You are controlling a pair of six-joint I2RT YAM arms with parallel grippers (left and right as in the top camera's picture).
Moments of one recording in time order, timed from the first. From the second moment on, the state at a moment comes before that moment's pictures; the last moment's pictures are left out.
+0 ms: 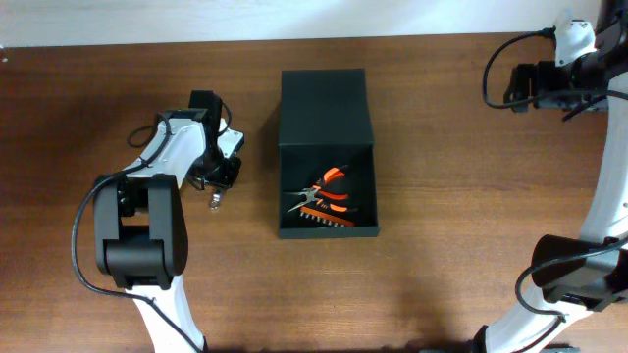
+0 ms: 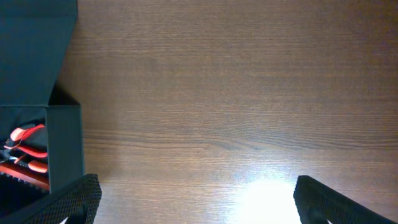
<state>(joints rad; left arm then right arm) -0.05 2.10 1.47 -0.92 -0.02 0.29 -0.24 1.94 2.30 -1.57 -0.12 -0.21</state>
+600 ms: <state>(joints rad) -0.06 2.13 1.64 -1.14 0.01 0.23 -0.24 1.94 2.30 -1.57 -0.12 -0.21</state>
